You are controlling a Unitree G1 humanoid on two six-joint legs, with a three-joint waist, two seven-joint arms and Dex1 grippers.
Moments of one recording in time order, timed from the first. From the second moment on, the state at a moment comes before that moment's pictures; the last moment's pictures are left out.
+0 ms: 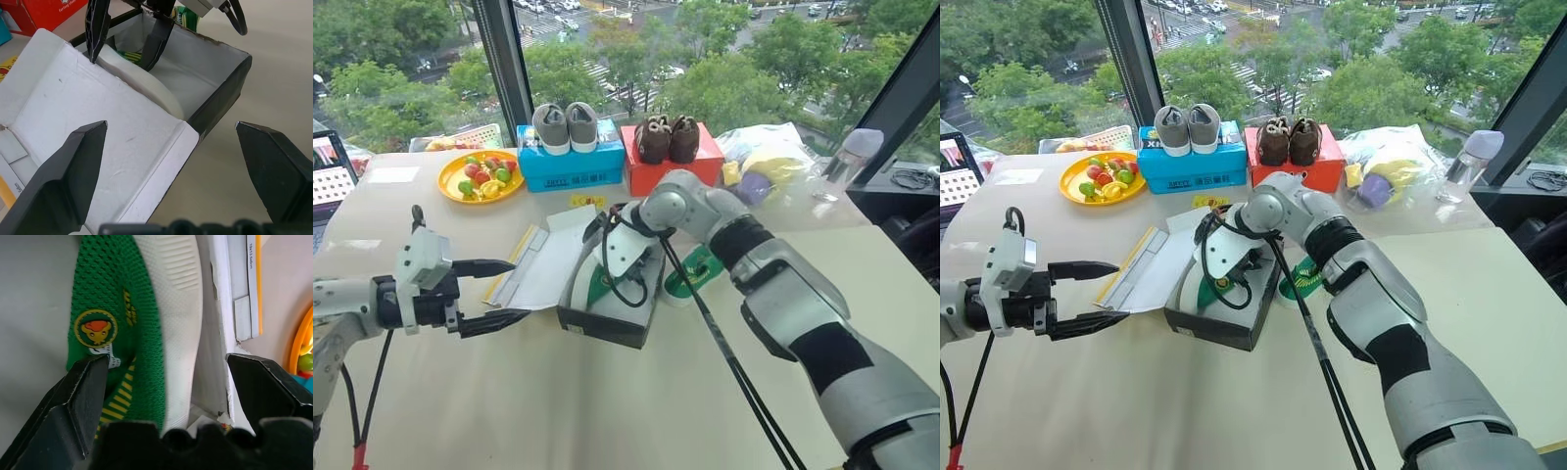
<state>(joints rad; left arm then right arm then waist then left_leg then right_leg) -0.06 1.01 0.38 -0.32 -0.67 0.53 -1.18 -1.41 -0.22 0.64 1.06 -0.52 -0.76 1.03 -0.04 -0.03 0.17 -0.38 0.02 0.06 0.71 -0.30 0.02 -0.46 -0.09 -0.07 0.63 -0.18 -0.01</state>
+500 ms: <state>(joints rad) -0.04 1.01 0.41 -0.34 -0.67 0.53 -1.17 -1.38 -0.23 0.62 1.03 -0.49 -0.80 1.08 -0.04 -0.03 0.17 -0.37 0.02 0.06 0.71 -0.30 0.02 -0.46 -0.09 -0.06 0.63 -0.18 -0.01</state>
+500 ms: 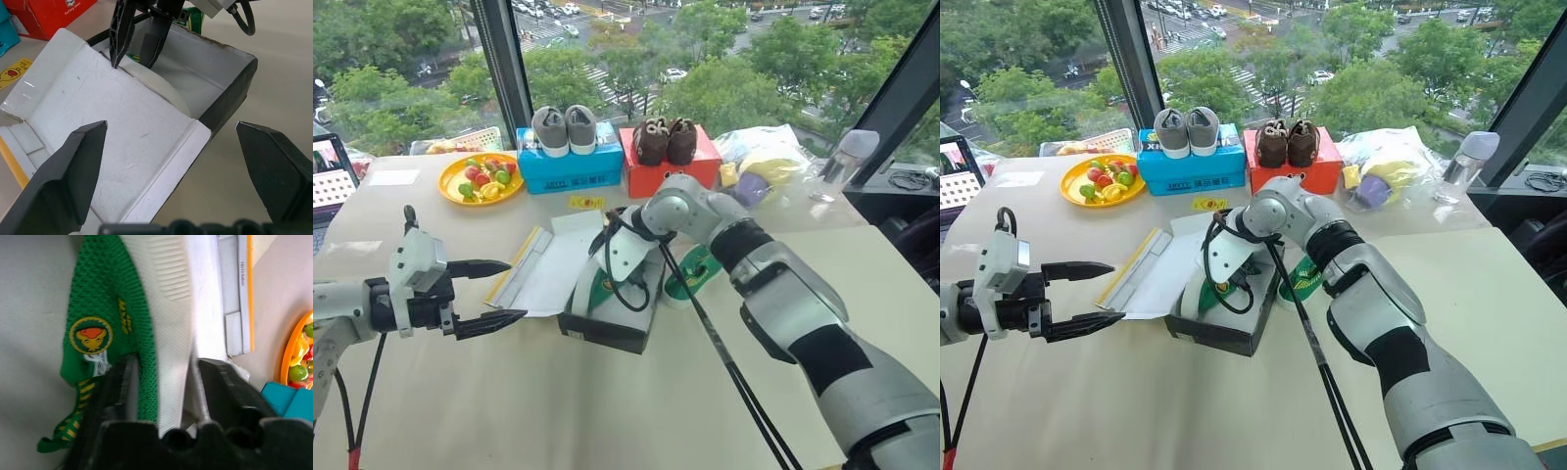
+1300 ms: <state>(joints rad) -0.06 1.01 0.39 -0.31 -0.64 0.49 -1.17 -1.29 -0.29 0.59 0.89 -0.45 -0.79 1.14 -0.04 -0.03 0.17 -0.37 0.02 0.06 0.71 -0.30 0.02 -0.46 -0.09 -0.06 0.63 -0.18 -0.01</state>
